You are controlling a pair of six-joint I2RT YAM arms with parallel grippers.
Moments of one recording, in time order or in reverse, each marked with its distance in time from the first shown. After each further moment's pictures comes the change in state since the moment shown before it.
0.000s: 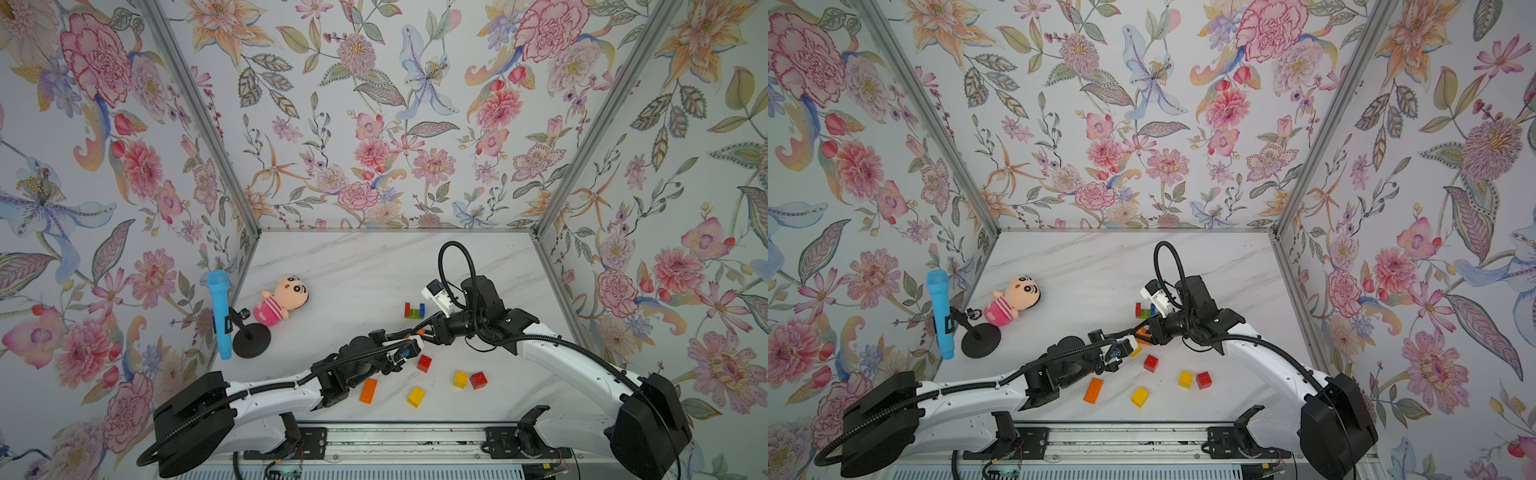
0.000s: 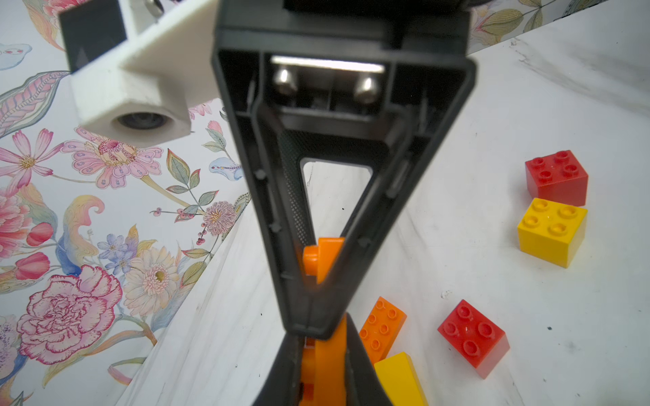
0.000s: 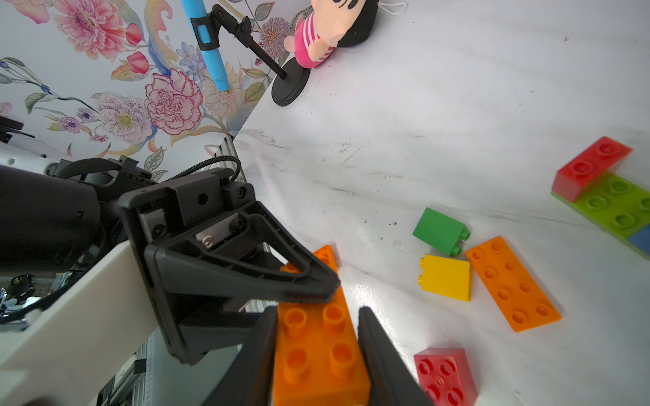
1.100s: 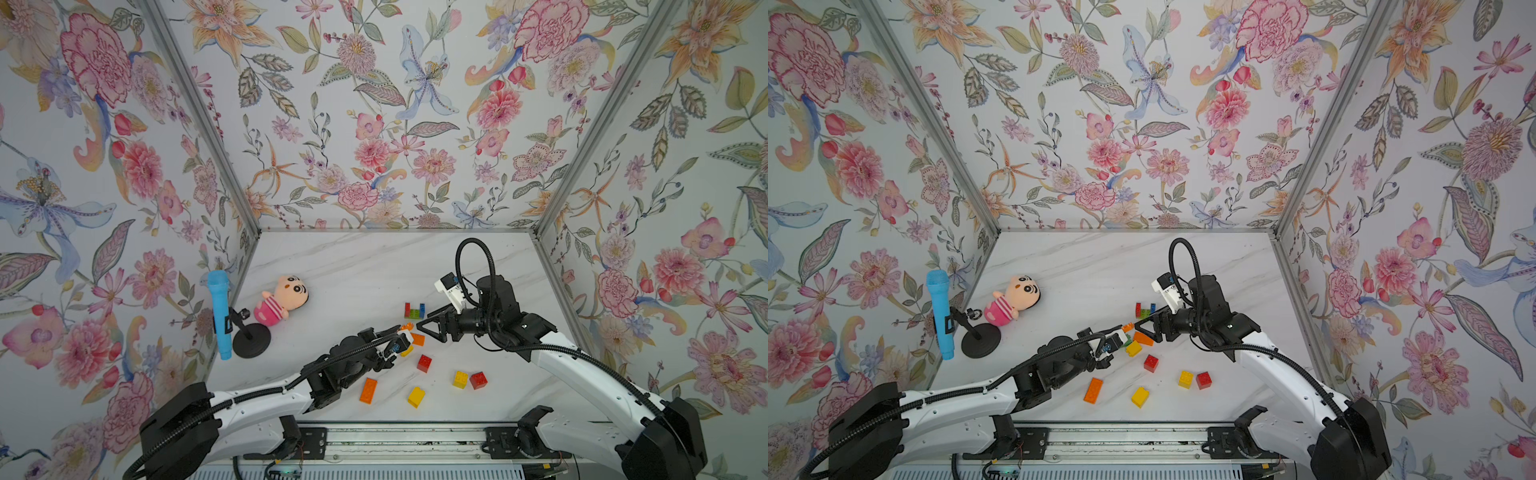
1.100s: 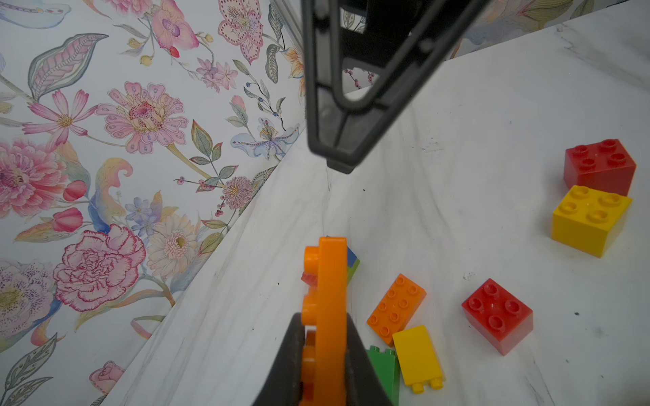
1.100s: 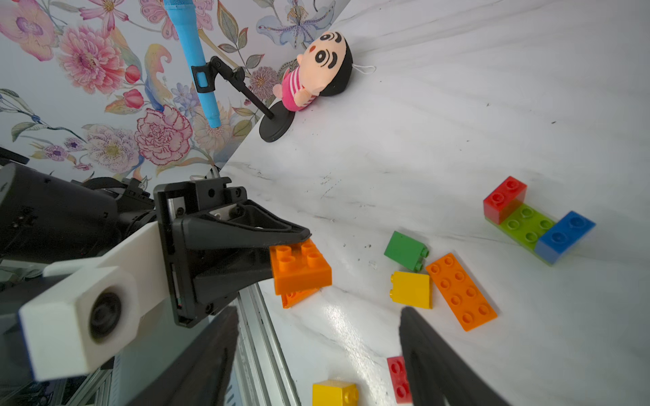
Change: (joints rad) left arm 0.039 -0.092 -0.038 -0.061 -0.042 -0.030; right arm -0.030 -0.105 -0.019 0.001 0.080 -0.002
